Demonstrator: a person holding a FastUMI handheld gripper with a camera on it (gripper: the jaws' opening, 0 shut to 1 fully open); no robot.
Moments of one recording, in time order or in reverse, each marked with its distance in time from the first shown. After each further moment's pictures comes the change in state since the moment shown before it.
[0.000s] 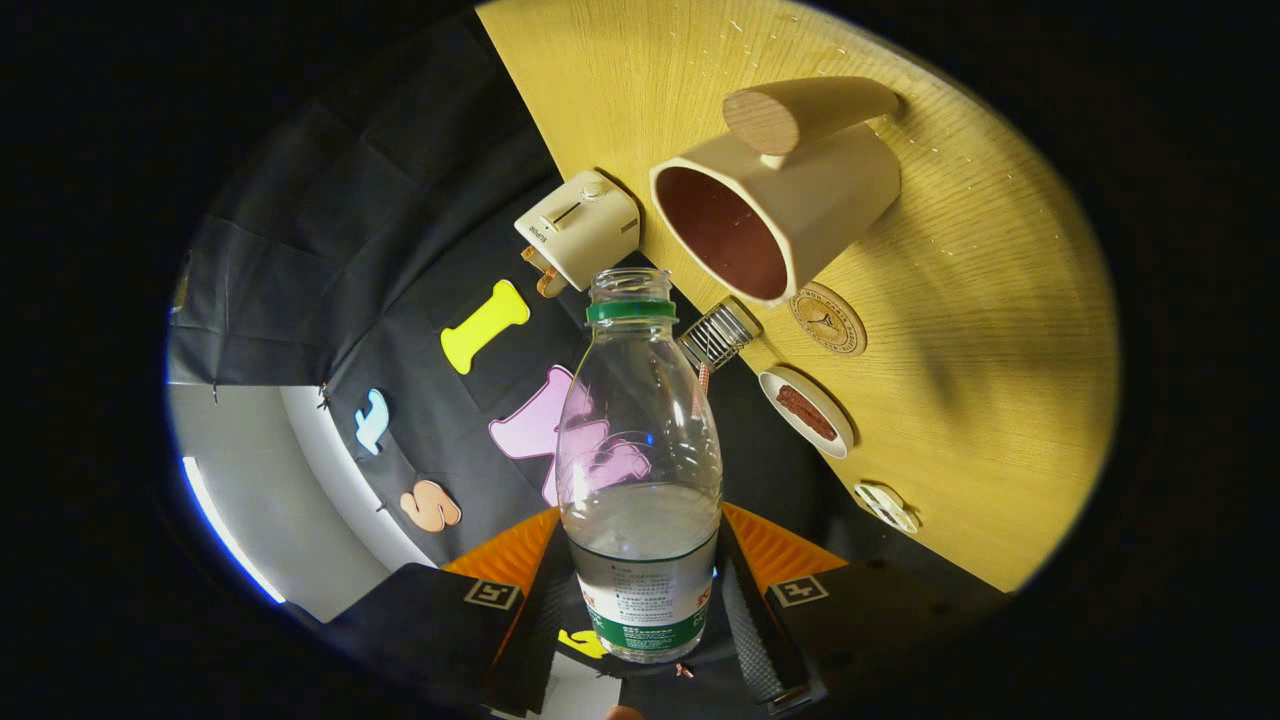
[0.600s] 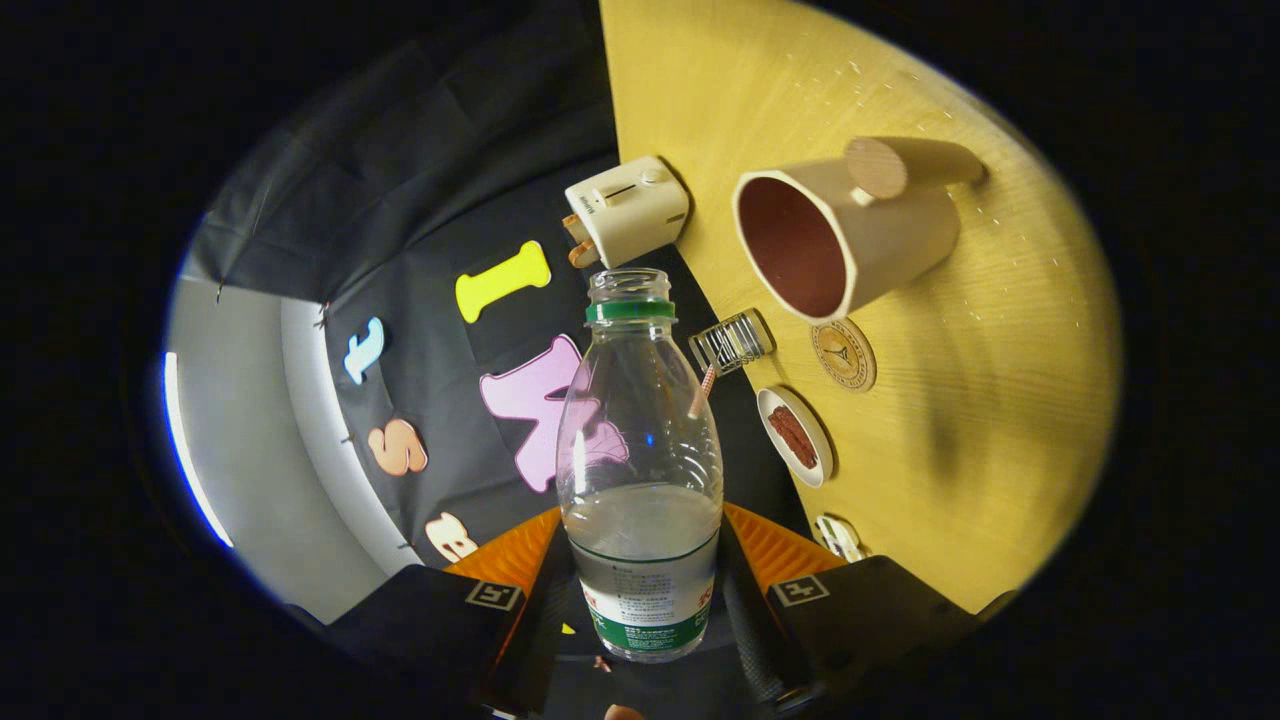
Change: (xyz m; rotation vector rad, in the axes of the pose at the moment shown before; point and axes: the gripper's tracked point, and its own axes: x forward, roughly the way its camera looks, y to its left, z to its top) arm -0.007 0.000 -0.013 -0.337 0.032 -0.017
